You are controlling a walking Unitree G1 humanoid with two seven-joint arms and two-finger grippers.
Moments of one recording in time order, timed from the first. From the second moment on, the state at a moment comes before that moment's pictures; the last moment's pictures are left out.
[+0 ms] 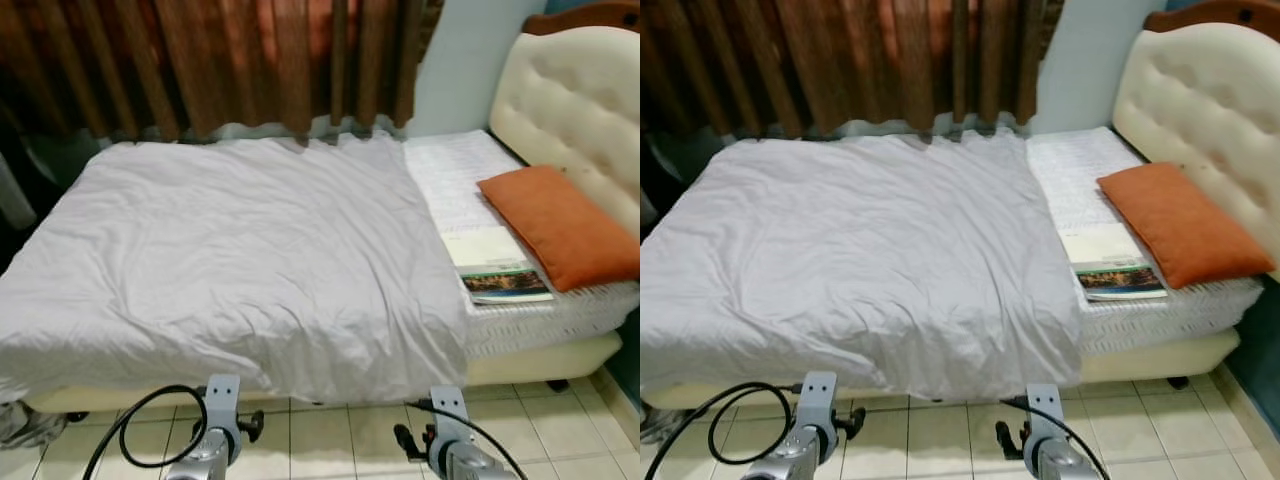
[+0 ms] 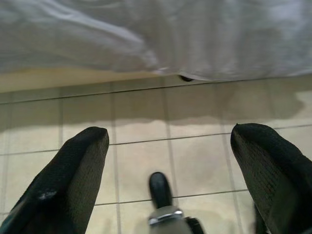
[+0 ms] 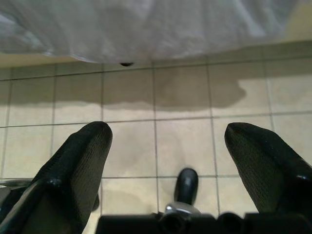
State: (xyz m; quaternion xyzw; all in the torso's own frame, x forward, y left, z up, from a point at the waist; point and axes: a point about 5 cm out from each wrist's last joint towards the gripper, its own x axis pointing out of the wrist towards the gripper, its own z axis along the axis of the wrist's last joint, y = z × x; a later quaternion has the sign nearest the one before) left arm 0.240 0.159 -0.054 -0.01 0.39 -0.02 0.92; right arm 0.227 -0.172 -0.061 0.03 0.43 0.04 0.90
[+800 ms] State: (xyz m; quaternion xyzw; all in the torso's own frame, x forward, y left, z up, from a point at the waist) left arm 0.227 0.146 -0.064 -0.03 0.43 -0.04 0.90; right arm 0.219 -0.171 -0.067 0.02 0.45 0.05 0.89
